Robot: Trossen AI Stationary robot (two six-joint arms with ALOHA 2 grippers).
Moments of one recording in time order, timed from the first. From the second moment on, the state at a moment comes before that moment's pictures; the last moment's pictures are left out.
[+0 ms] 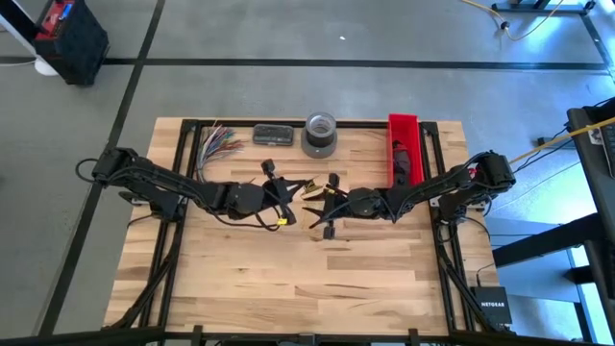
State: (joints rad) left arm -0.19 1.43 0.89 0.34 -0.72 0.22; right arm 0.15 1.59 0.79 0.55 0.28 -0.15
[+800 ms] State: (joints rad) left arm -0.22 1.43 0.89 0.46 -0.71 0.26; right arm 0.15 1.59 0.79 0.56 0.25 -0.21
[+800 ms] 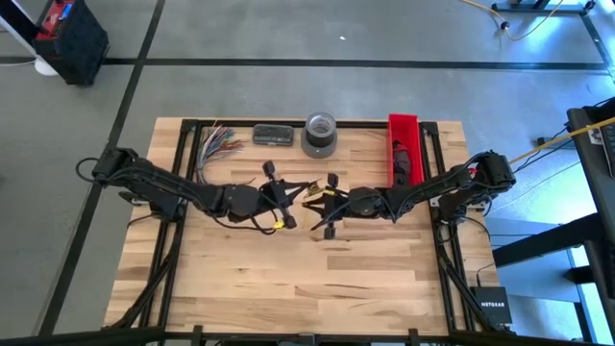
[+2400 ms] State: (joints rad) left arm -0.31 1.32 0.89 0.22 -0.75 0.29; right arm 0.03 1.59 0.83 0.16 0.26 -0.30
